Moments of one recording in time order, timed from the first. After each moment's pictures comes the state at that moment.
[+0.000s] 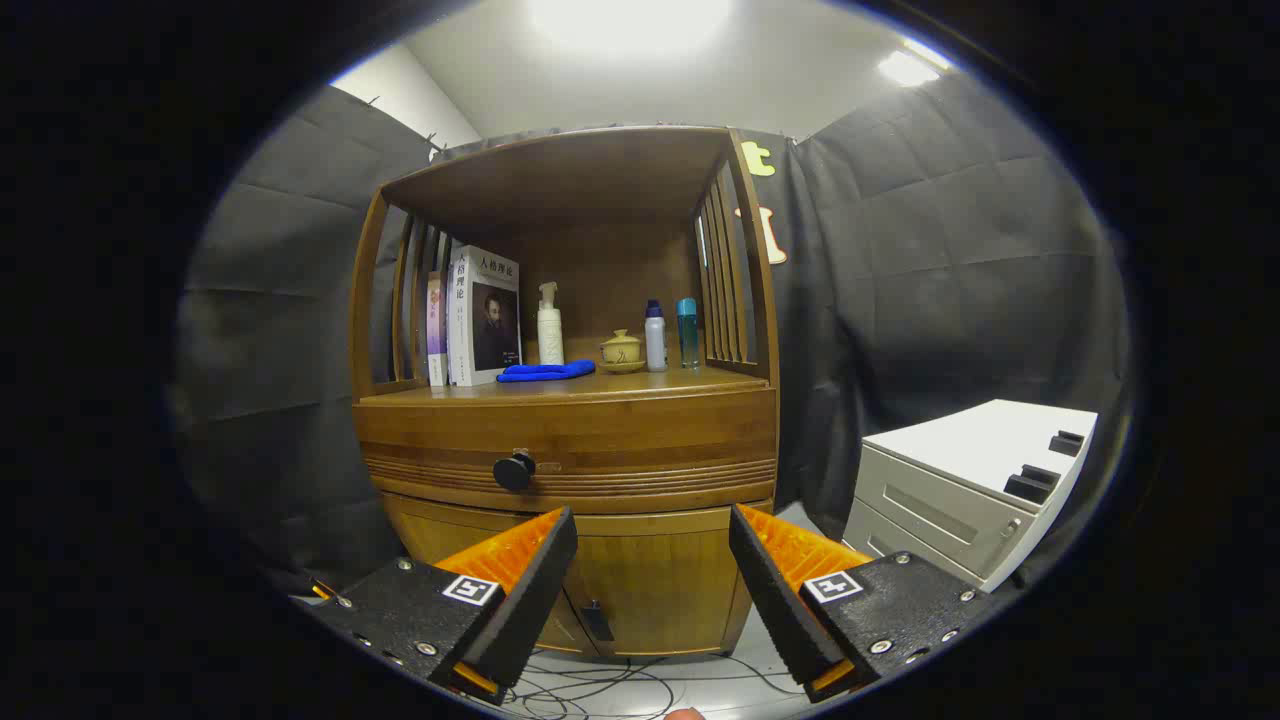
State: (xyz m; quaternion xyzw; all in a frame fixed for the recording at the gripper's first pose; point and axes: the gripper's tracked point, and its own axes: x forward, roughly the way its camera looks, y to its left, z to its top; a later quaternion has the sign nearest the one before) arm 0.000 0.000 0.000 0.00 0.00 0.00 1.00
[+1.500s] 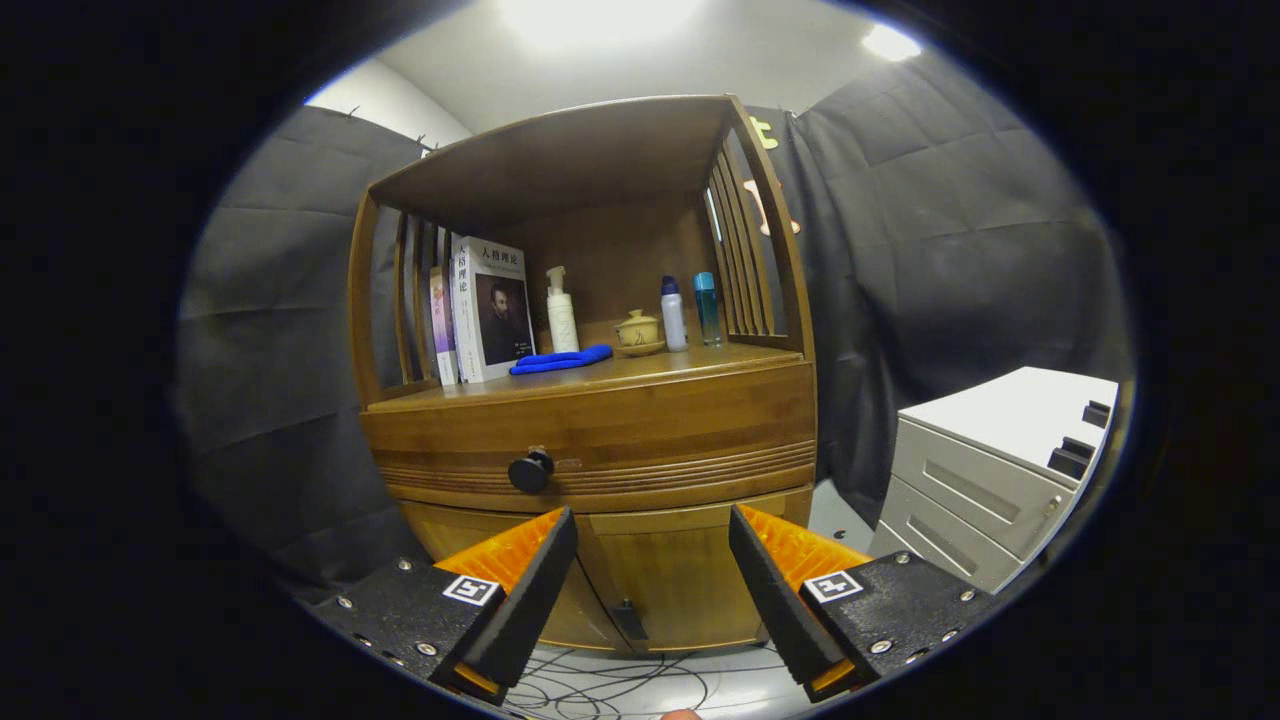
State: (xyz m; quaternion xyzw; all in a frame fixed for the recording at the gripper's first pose) arm 0.024 0.008 -0.011 0.04 0.03 0.03 1.00
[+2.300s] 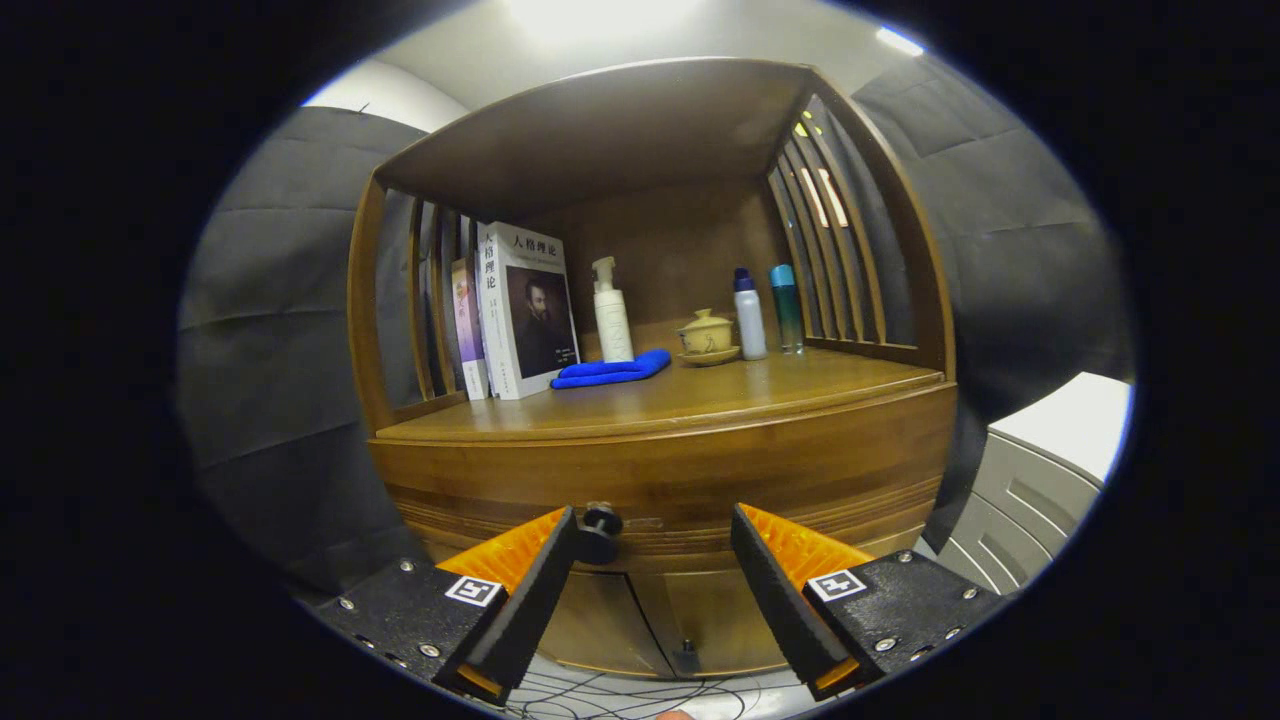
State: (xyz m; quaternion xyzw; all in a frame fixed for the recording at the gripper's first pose) arm 0.126 0.088 0.006 0.03 0.04 0.09 0.99
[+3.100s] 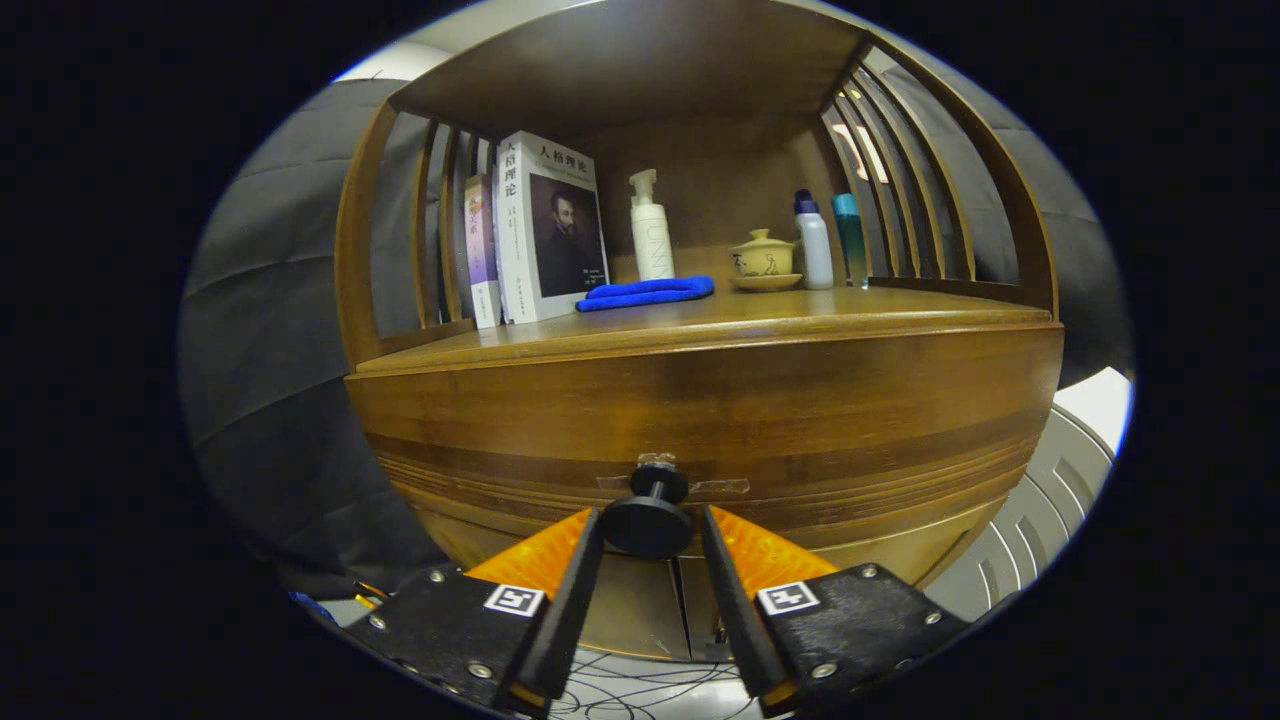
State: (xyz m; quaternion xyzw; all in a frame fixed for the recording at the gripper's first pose) arm 0.164 0.134 -0.059 0.03 0.13 0.12 0.98
